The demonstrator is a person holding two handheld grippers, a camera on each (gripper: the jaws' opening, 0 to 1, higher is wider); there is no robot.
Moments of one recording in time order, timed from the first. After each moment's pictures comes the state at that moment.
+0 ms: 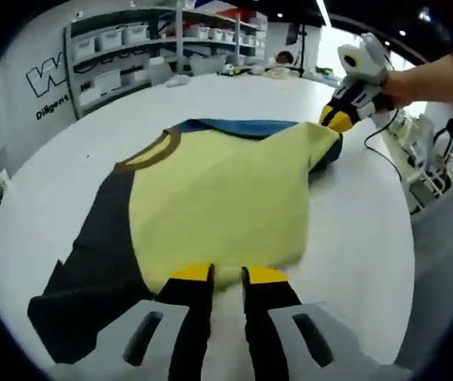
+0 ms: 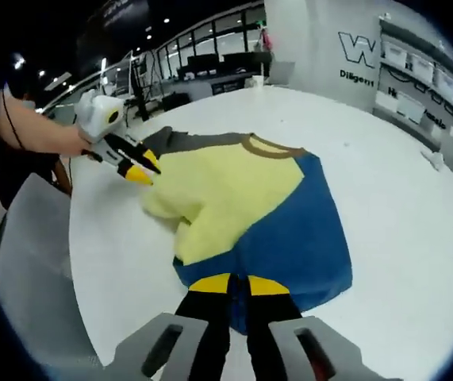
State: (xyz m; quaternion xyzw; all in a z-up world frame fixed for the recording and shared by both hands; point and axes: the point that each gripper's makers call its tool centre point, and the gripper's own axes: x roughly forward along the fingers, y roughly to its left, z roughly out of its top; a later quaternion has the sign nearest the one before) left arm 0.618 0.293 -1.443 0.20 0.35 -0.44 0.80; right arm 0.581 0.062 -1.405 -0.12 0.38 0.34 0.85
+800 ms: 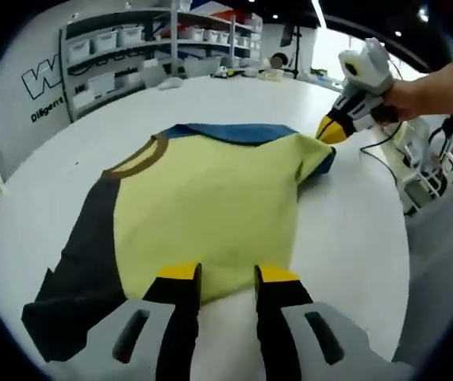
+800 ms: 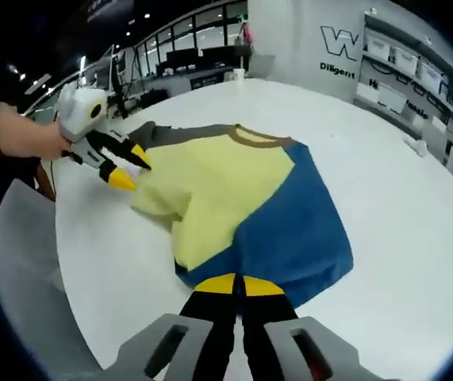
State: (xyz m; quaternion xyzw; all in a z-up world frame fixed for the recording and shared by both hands) left arm 0.607 0.272 -1.441 0.19 0.35 -0.46 0.80; right arm 0.574 0.065 -1.404 -0.12 0.39 0.29 0.87
